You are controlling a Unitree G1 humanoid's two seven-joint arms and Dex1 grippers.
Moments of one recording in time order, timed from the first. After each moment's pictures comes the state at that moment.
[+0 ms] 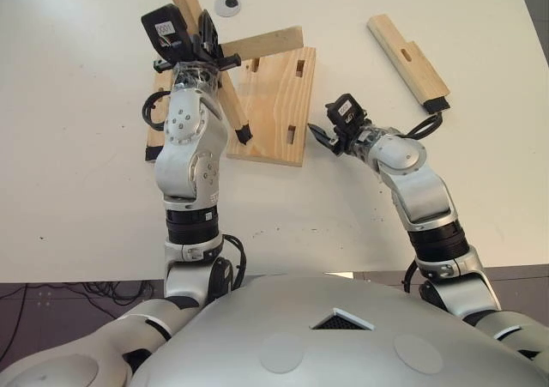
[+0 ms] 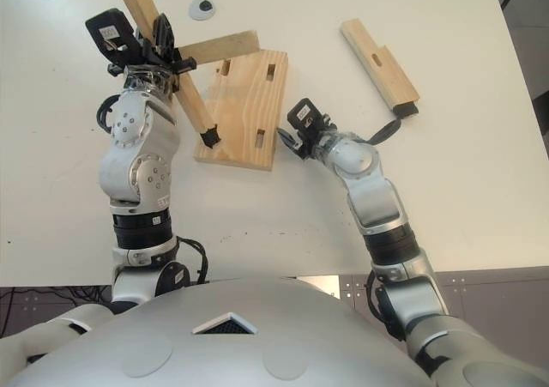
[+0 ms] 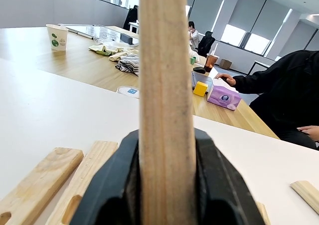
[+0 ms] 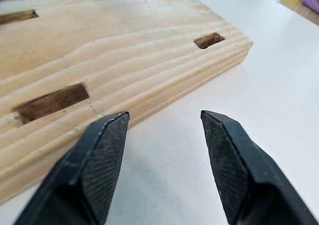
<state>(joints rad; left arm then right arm) -0.20 -0.07 0.04 -0.22 -0.26 0.47 0.24 -0.13 -0.28 0.33 -0.14 -0.08 0.55 0.45</state>
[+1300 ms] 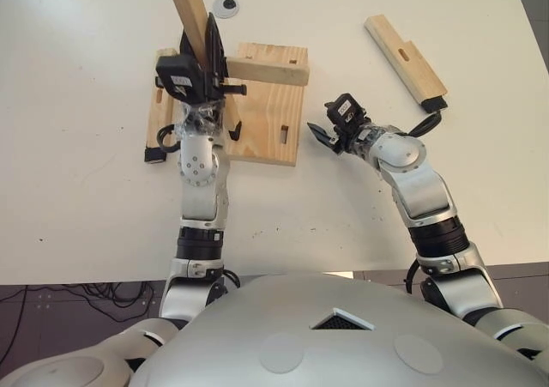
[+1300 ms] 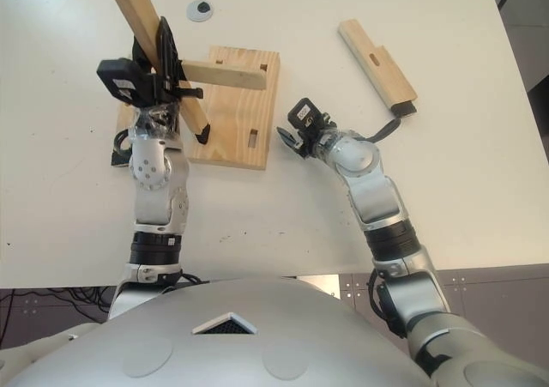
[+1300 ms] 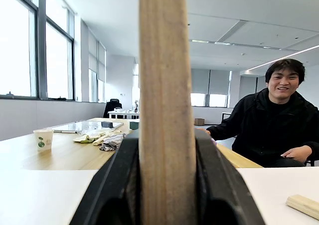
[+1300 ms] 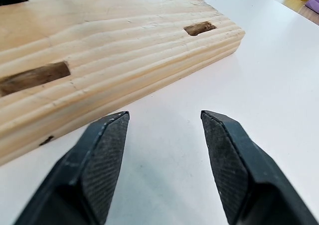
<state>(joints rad) 0.00 -0.01 -0.05 0.03 0.00 -0.41 0.02 -0.14 -0.29 0.32 -0.07 -0.08 0.46 0.48</state>
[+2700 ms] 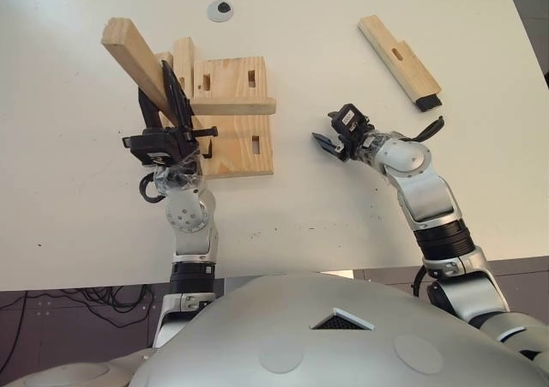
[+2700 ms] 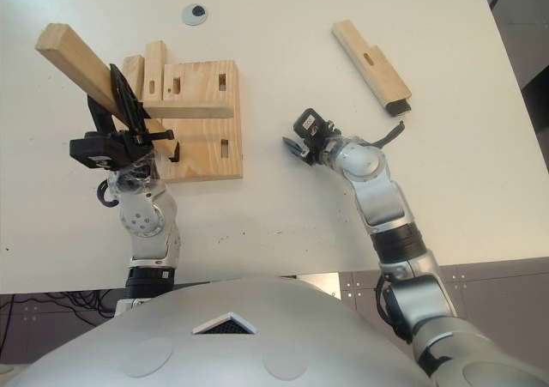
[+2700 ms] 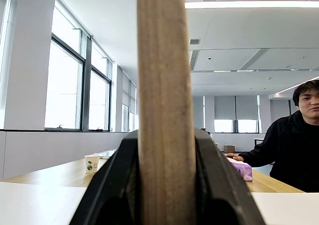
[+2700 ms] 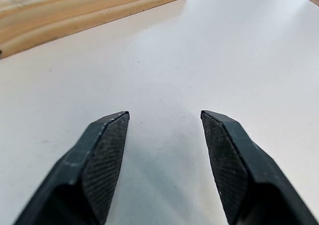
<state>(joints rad) 0.20 0.00 0.01 0.09 0.06 -0.81 0.13 -0.11 -0.33 0.32 -0.04 -0.09 0.41 0.54</state>
